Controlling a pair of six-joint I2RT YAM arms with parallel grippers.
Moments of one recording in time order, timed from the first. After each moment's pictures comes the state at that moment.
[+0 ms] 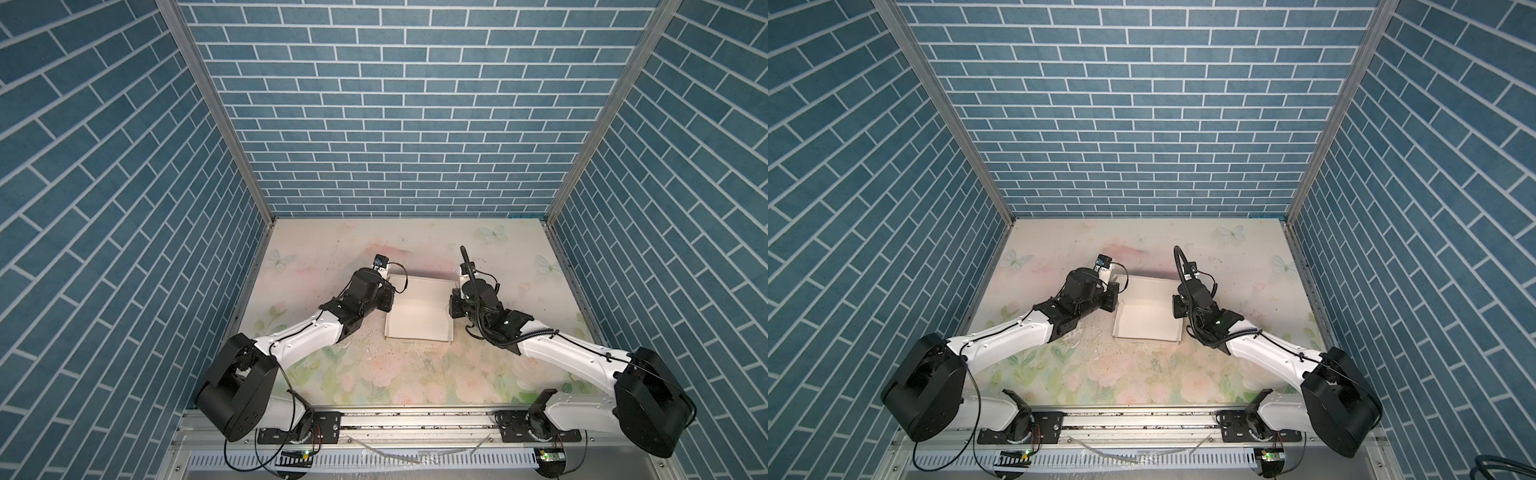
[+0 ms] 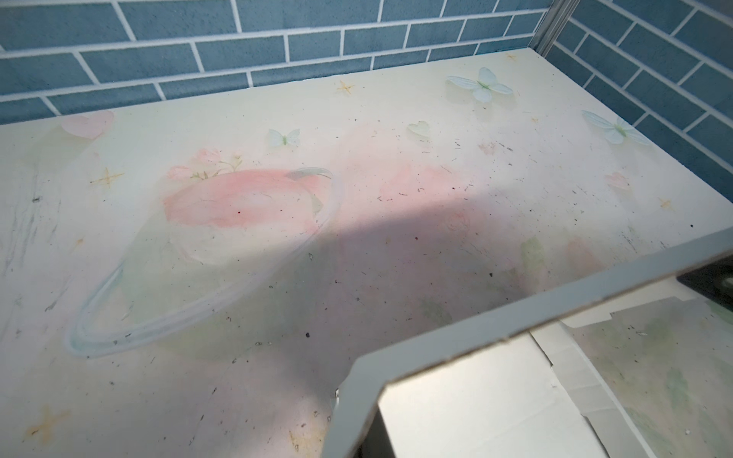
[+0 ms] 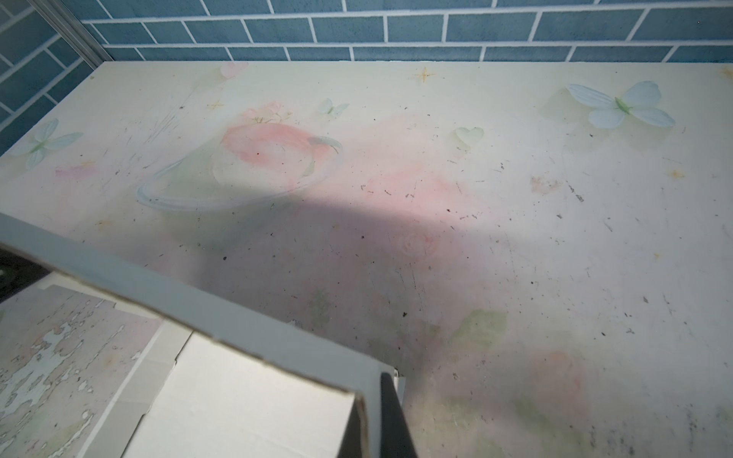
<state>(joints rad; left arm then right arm) -0.63 1.39 0.74 0.09 -0.06 -0.22 0.78 1.27 0.68 -0.02 0.32 0.37</state>
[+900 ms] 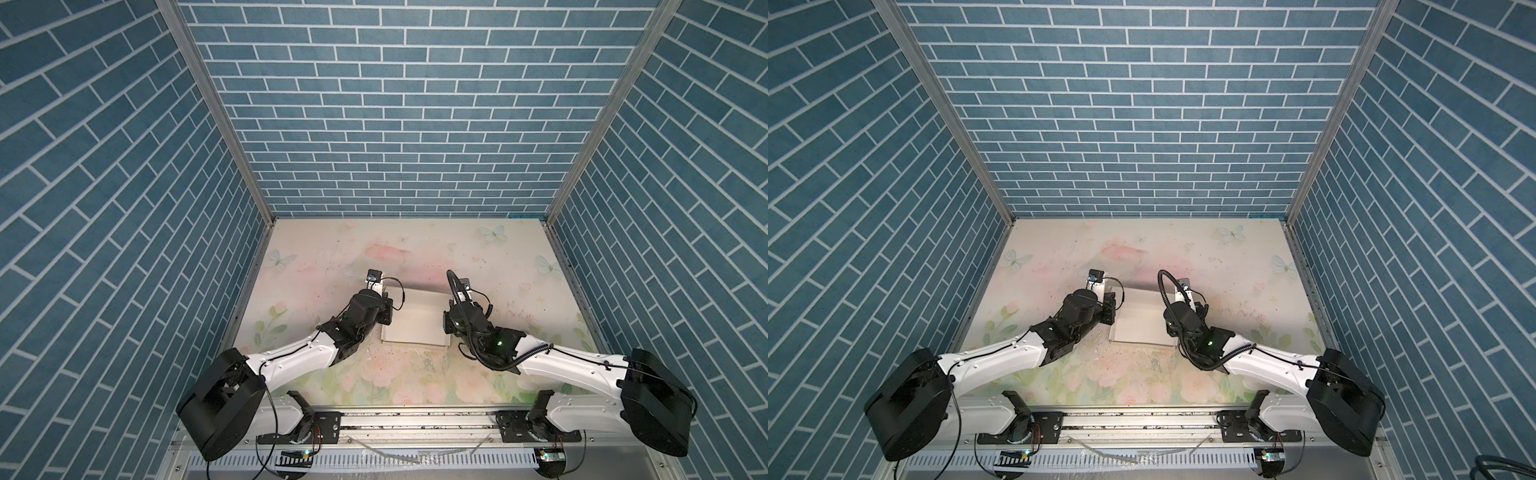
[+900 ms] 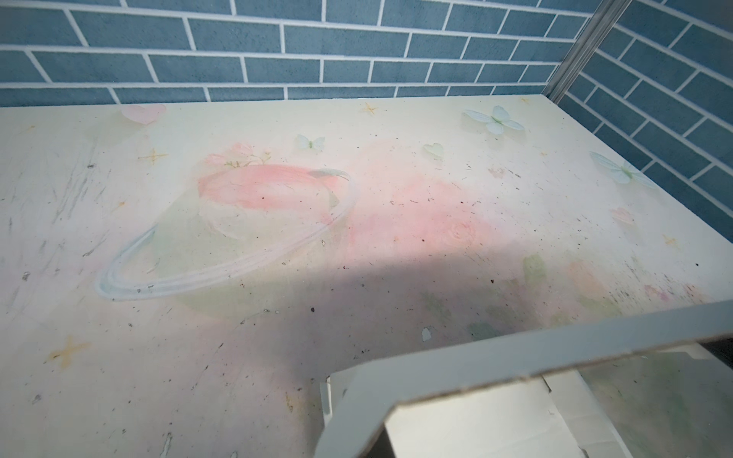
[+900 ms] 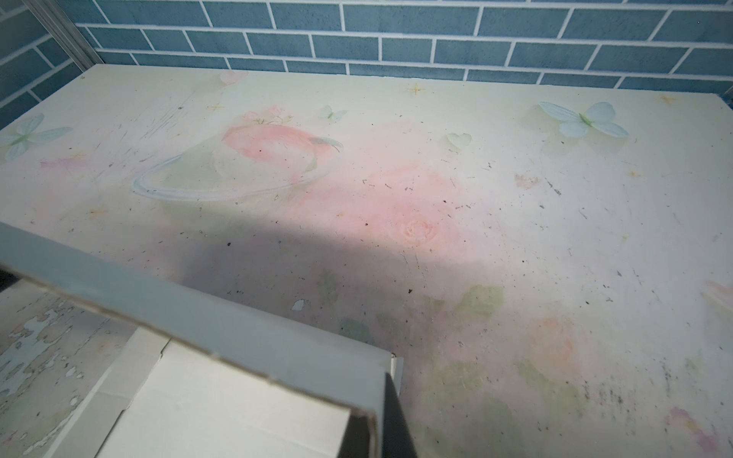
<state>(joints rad) -0.74 1.28 0.55 0.24 -0.25 -0.35 0.99 1.24 0.59 0.02 0.58 0.45</state>
